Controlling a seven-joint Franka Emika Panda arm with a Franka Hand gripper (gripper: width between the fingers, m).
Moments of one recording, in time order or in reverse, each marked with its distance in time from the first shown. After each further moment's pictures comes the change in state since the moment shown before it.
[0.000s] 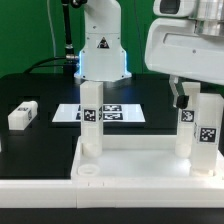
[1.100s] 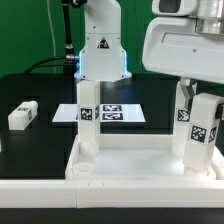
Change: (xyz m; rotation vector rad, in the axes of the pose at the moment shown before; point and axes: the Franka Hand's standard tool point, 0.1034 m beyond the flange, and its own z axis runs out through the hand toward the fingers) arm 0.005 0.000 0.001 0.015 0.020 0.259
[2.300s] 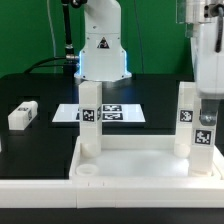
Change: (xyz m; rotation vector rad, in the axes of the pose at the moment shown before) arm 0.001 0.000 0.004 0.039 -0.084 0.773
